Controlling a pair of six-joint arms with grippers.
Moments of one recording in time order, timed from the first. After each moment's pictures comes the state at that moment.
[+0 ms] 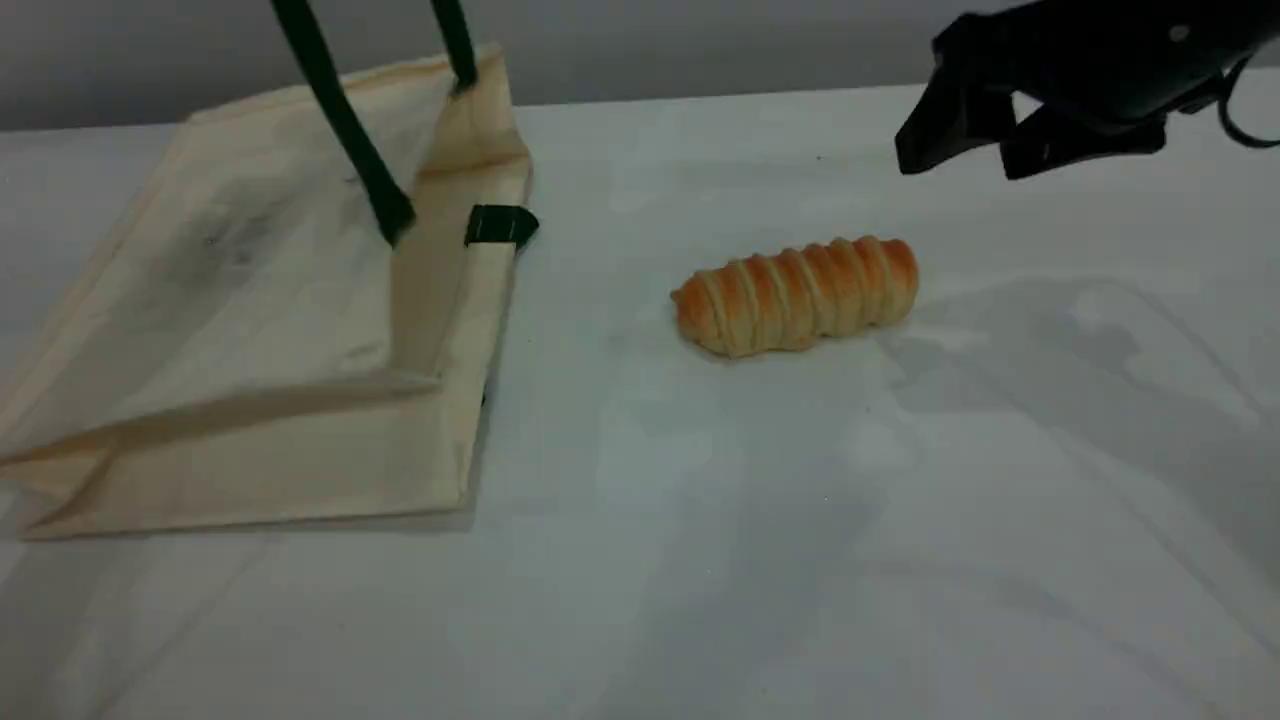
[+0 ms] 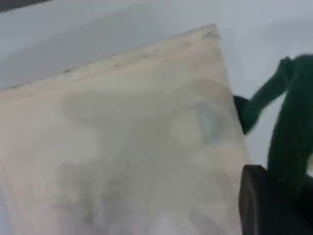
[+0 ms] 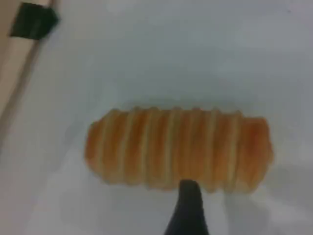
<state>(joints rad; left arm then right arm) -0.16 1.97 -1.83 -0.22 1.01 0.19 0.21 1.91 -0.97 1.33 0.31 -1.23</state>
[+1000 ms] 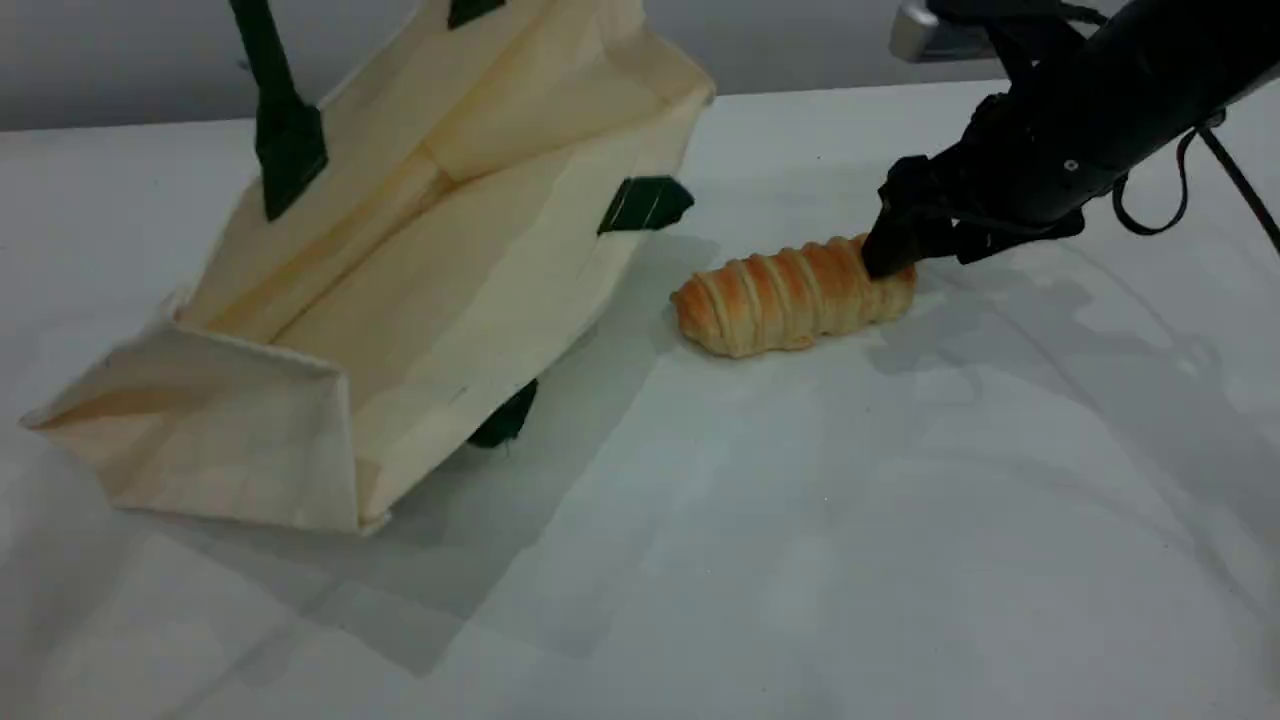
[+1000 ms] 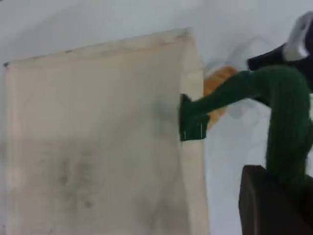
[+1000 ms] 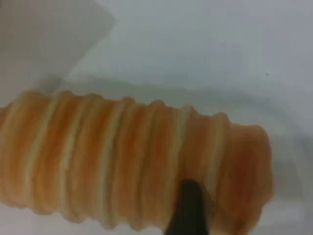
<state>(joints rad) -0.17 1.75 -1.83 -0.48 1.22 0.31 0.21 2.19 -1.15 1.34 0.29 -1.40</state>
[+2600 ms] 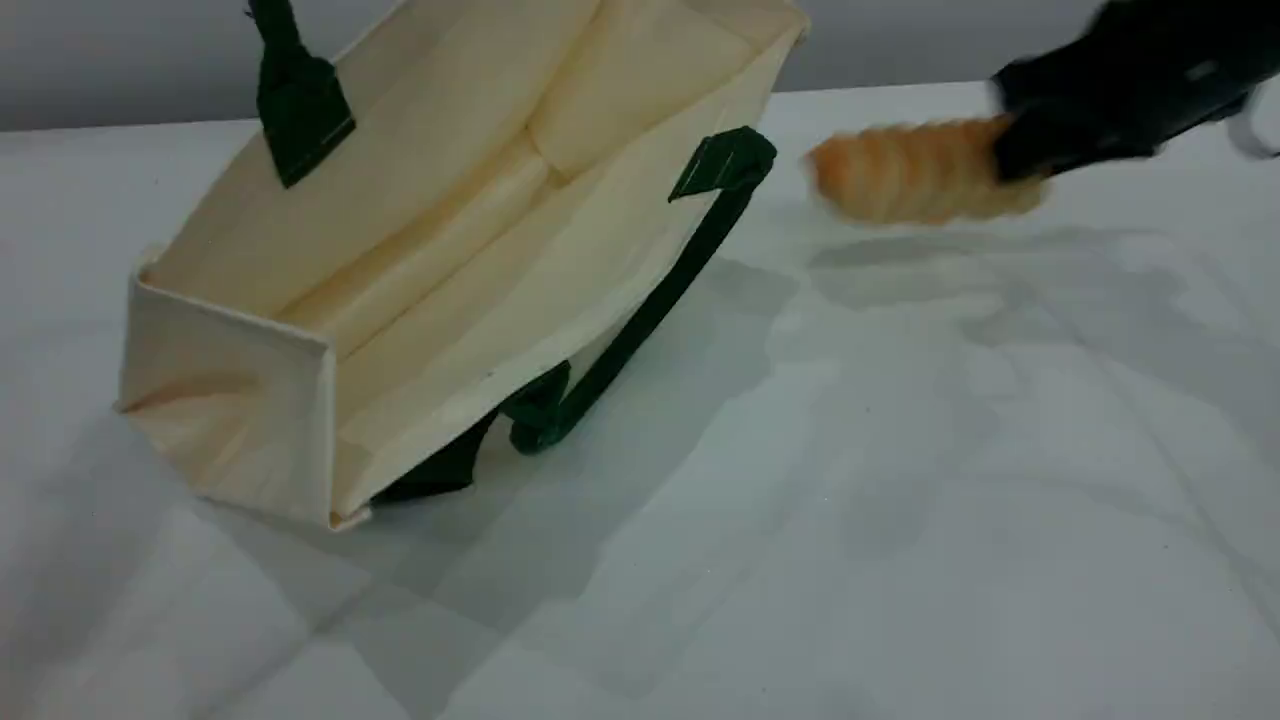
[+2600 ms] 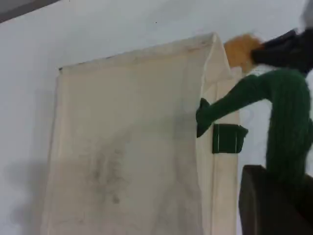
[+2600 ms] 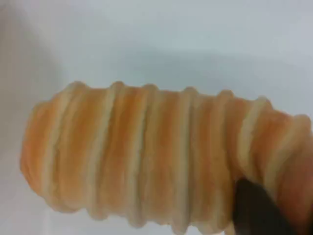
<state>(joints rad) -0.19 1.71 -1.83 -0.49 1.22 0.33 0.03 2.03 -1.09 1.35 0.37 -1.39</state>
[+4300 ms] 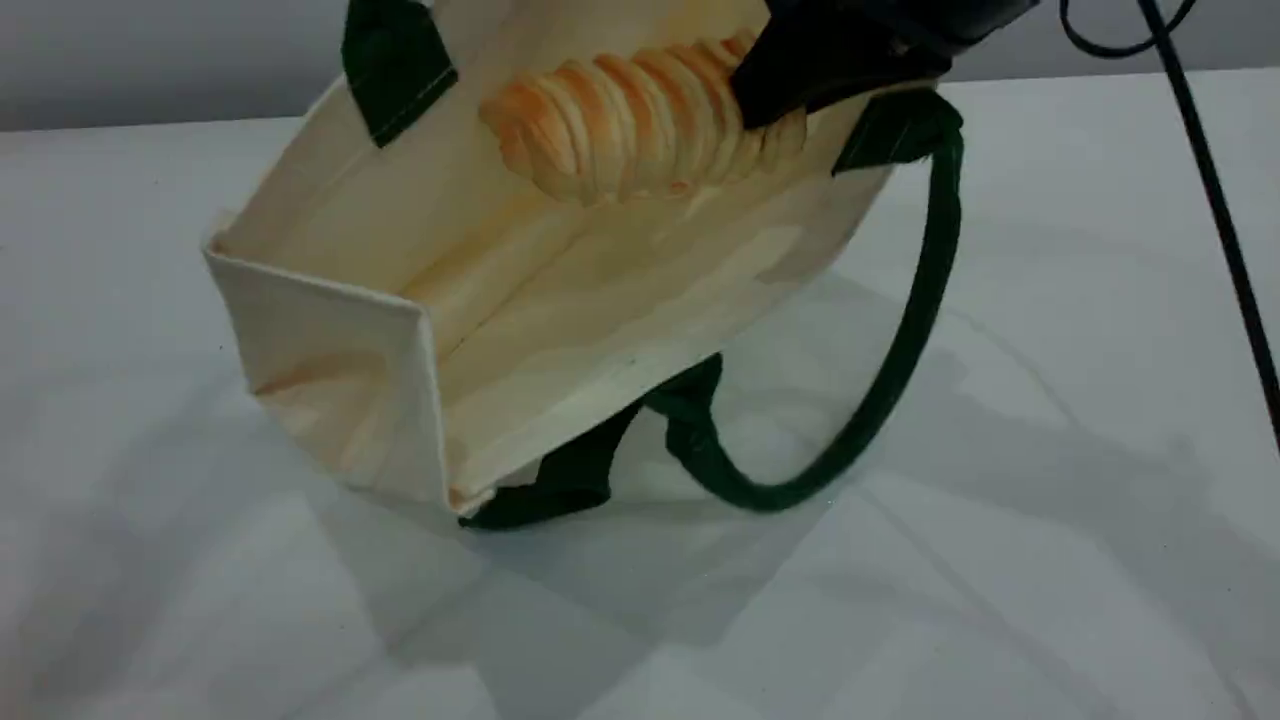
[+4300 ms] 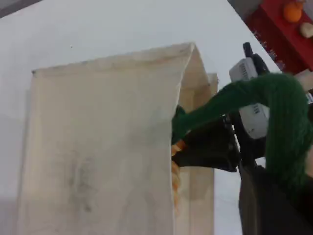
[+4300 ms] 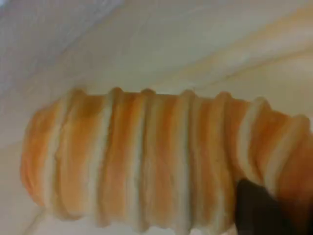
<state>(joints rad) -0.29 1.68 -1.84 -0.62 1.22 0.35 0.40 1.79 -1.02 1.24 0.49 -1.16</state>
